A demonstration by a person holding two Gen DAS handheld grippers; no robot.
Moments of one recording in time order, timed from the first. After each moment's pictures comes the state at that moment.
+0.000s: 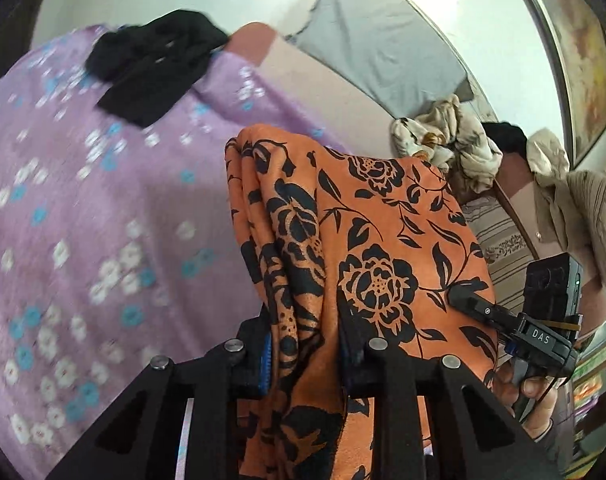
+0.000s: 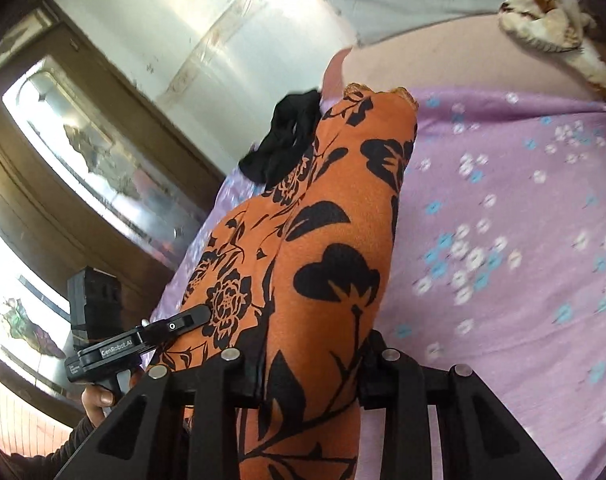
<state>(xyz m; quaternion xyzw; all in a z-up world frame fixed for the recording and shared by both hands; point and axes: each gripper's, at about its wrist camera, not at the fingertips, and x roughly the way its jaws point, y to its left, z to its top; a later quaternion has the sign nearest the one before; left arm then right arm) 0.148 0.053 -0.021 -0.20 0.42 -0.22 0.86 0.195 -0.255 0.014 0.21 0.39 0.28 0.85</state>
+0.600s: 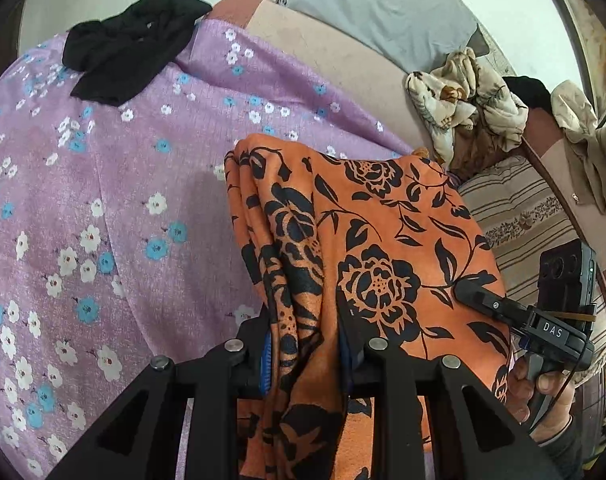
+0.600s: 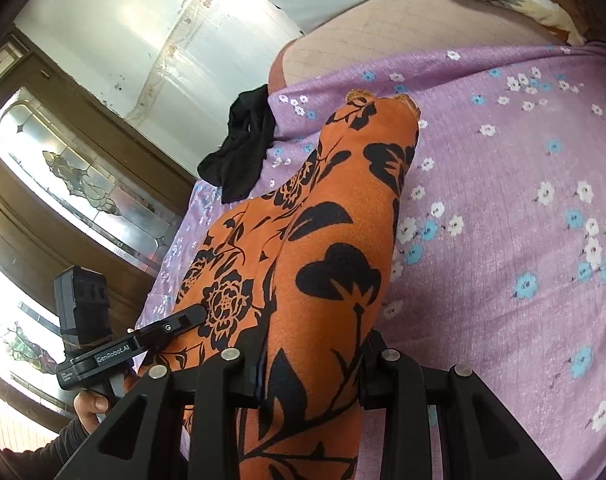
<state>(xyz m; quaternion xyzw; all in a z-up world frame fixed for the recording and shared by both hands) 0.162 -0.002 -0.059 -0.15 0.45 -0.19 0.86 0.210 -0.301 -0.049 0.24 0.41 0.27 0.84</state>
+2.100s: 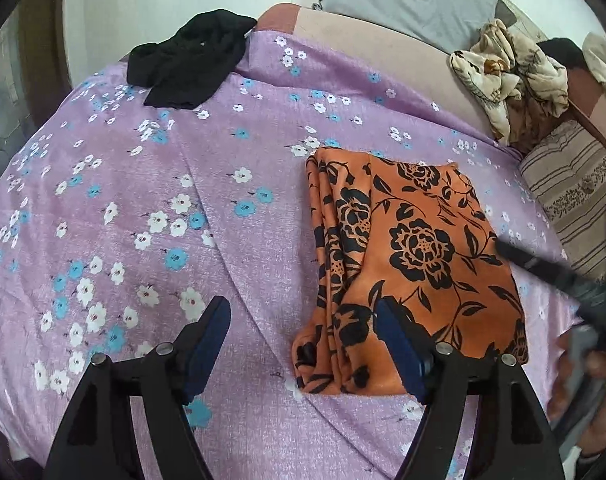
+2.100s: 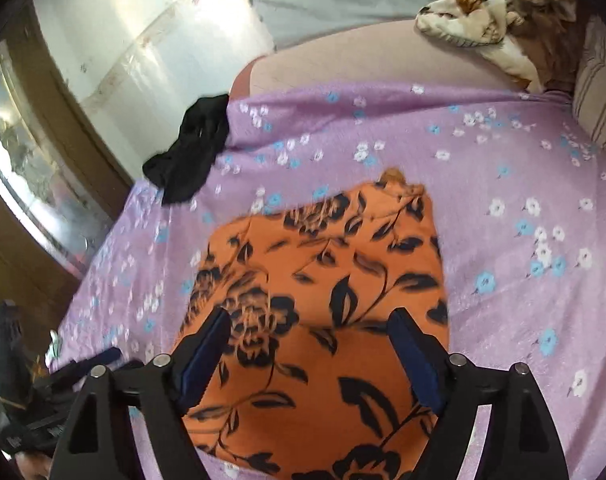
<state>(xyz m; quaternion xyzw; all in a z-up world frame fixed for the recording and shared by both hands) 0.106 0.000 -0.081 -0.05 0.44 -0.07 0.89 0.184 -0.248 -0.073 0.15 0.43 0.13 0.88</state>
